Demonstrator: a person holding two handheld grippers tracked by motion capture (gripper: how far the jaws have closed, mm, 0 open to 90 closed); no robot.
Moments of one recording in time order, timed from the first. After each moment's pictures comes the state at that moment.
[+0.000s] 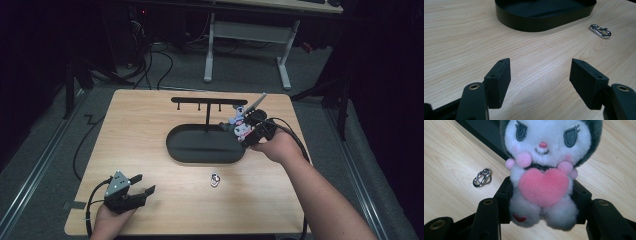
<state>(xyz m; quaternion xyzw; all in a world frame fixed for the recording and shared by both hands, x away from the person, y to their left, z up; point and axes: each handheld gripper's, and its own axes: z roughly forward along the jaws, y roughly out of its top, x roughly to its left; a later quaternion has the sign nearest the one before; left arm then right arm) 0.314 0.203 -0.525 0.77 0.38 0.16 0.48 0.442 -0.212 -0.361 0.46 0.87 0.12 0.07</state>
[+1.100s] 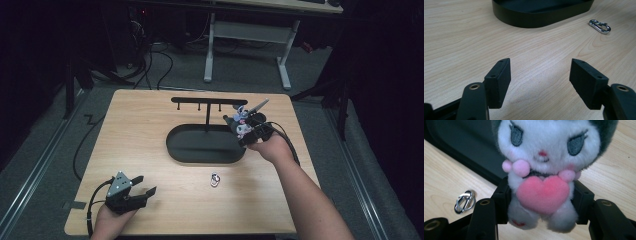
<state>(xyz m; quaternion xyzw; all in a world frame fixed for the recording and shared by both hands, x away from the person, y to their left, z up) 0.314 0.201 -0.527 0.78 0.38 0.16 0.47 0.471 -0.227 -0.413 0.52 0.84 0.16 0.06</state>
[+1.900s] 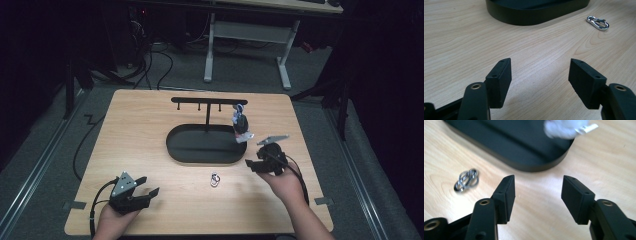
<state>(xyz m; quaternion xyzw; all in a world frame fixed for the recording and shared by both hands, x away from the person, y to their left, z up) 0.313 0.191 -0.528 0.79 0.37 0.15 0.46 0.371 -0.256 -0.450 0.48 0.81 0.28 0.16</state>
